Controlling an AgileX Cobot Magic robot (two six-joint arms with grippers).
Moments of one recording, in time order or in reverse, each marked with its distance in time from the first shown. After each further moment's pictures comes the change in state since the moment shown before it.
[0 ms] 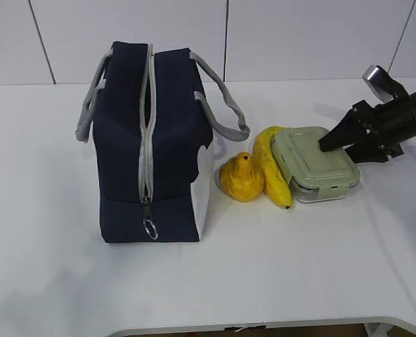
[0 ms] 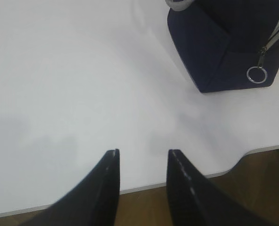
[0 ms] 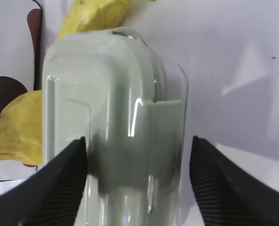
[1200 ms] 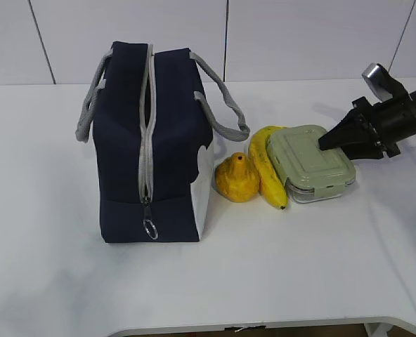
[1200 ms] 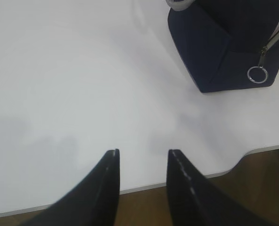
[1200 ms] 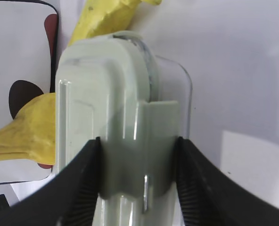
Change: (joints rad) left arm 0.000 0.000 0.000 0.002 0.000 0.000; right arm 0.000 0.005 0.000 0.036 0.019 0.000
